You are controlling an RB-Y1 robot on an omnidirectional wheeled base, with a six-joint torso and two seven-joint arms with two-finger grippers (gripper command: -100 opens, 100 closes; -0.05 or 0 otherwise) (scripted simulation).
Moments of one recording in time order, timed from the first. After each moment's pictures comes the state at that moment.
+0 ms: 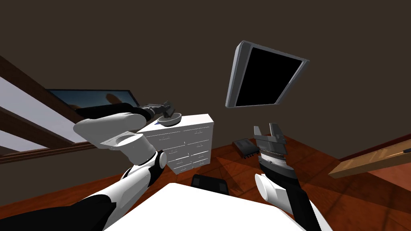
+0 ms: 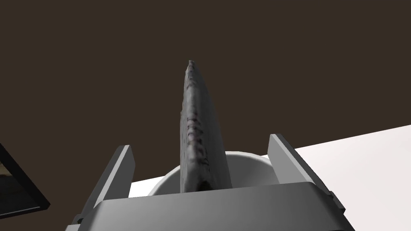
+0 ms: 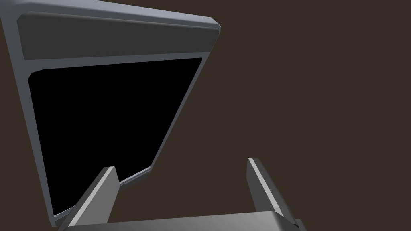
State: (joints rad) left arm -0.50 0.43 0.74 -2.41 0.34 1.44 1.38; right arm 0.49 0.00 -0.07 -2.33 0.05 -0.49 -0.05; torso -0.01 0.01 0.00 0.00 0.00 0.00
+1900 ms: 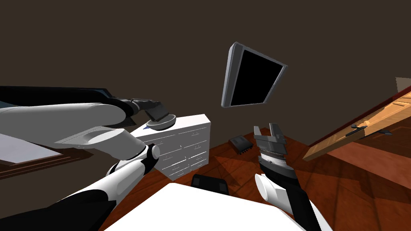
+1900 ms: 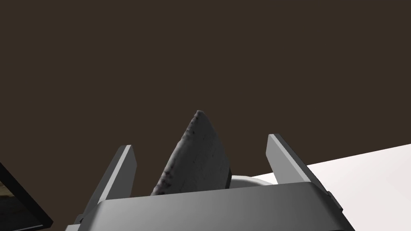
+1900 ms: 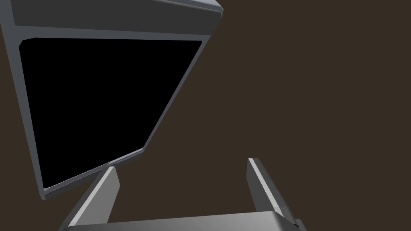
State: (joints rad) left arm -0.58 0.62 0.83 -2.41 0.37 1.64 1.44; right arm 0.49 0.00 -0.07 -2.33 0.05 -0.49 -0.05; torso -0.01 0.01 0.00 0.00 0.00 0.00
